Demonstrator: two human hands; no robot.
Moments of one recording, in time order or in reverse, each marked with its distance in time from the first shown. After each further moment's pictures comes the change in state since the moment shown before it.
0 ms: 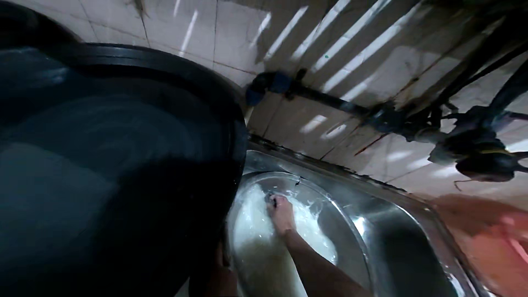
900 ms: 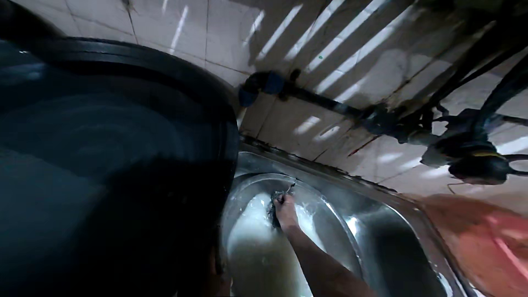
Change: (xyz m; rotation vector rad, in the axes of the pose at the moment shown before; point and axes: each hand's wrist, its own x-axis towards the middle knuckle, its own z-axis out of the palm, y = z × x) left_hand 0.019 -0.022 0.004 -0.074 0.039 0.018; right_hand 0.017 0.013 -0.013 0.326 0.128 0.211
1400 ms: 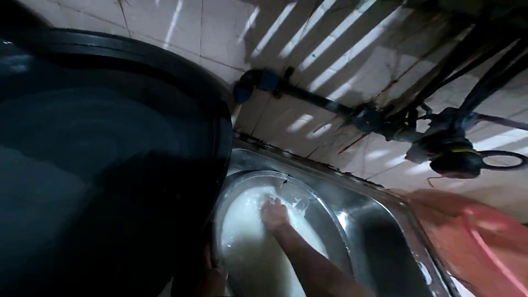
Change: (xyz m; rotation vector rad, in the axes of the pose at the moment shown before) left_hand -0.003 0.003 0.003 0.063 -0.008 -0.022; right_hand -0.047 -0.033 -0.015 -0.810 -0.444 -0.172
